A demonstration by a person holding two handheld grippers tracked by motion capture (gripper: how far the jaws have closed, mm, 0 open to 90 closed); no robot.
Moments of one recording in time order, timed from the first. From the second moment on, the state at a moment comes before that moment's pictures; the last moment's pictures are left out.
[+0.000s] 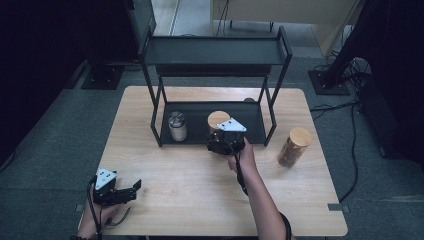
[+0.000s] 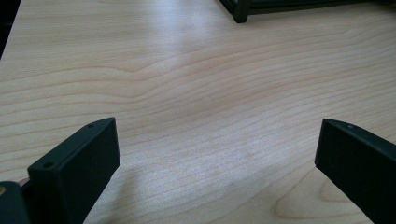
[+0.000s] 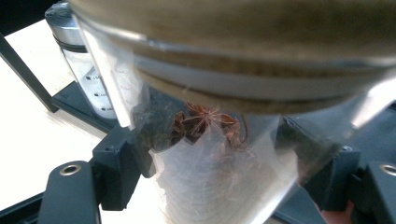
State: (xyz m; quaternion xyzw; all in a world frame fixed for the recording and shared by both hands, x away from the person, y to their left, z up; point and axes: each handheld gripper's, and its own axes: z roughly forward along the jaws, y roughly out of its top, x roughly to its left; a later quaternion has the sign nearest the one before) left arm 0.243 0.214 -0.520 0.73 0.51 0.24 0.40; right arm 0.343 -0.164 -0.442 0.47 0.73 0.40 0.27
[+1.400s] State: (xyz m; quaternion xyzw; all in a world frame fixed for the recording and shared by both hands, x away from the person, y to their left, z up) left arm 0.243 0.213 -0.521 0.73 0.51 0.23 0.40; right arm 0.393 -0.134 -0.447 0.47 0.74 0.39 0.28
